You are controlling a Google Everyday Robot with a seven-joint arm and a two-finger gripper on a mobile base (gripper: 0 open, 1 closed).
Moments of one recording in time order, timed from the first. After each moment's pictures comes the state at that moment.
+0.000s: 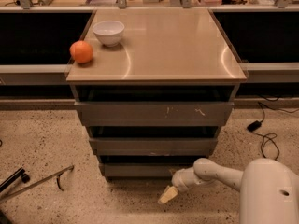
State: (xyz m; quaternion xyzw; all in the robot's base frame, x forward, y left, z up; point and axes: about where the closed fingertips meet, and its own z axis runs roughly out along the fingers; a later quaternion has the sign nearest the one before) arm 0.543 -0.079 0.228 -0.48 0.79 0.29 0.24
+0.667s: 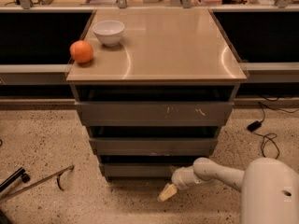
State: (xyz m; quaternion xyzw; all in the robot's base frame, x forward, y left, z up) arm 0.550 -0.078 0.233 -0.48 0.79 0.28 0.25
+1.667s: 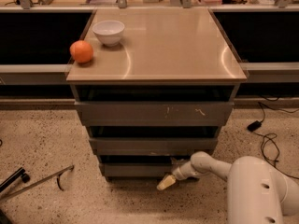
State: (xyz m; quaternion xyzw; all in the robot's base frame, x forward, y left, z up) arm 0.614 -0.092 0.211 -0.47 0.81 0.24 0.28
